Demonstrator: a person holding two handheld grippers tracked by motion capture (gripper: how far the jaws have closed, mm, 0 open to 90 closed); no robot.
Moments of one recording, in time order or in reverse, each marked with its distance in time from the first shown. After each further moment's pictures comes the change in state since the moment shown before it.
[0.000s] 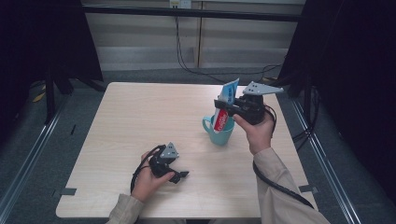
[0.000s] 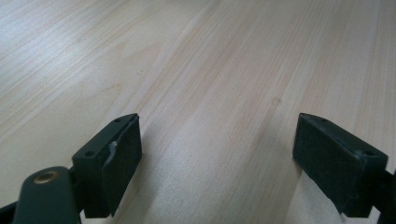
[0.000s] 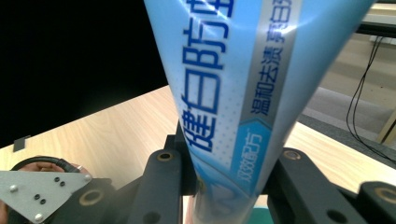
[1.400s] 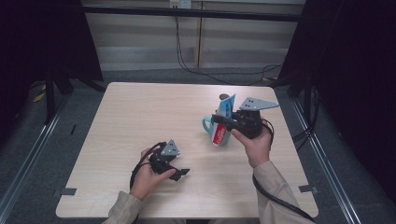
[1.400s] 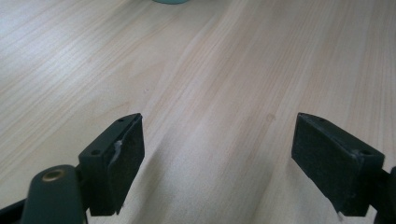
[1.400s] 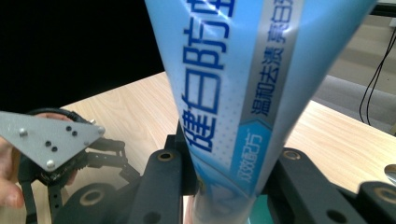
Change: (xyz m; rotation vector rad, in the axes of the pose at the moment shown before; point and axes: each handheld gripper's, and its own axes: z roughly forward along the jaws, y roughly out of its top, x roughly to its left) left arm 0.000 0.012 -0.008 0.010 0.004 0.022; right arm 0.016 -0.033 -0.002 0.037 0.033 -0.007
